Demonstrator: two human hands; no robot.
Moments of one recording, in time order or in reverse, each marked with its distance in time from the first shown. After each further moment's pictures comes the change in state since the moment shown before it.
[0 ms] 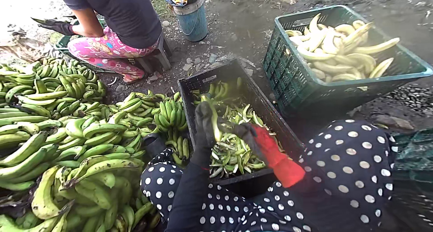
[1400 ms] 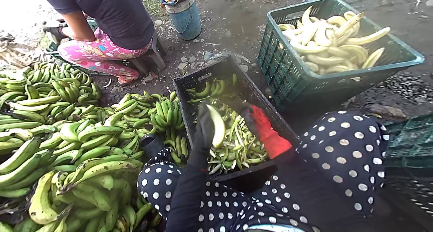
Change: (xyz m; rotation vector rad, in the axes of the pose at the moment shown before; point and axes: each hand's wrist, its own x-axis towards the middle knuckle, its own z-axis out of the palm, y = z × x) left_hand -0.004 0.000 0.003 -0.175 -0.228 -0.167; right_hand 0.034 -0.002 -0.015 -0.021 0.132 0.097
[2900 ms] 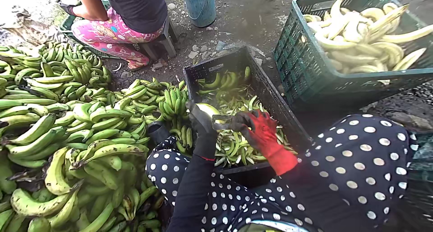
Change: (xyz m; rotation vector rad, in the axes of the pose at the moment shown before) left_hand -0.004 0.001 -0.003 -0.055 0.574 -0.110; right_hand -0.036 -0.005 0.026 -0.112 0.080 -0.262
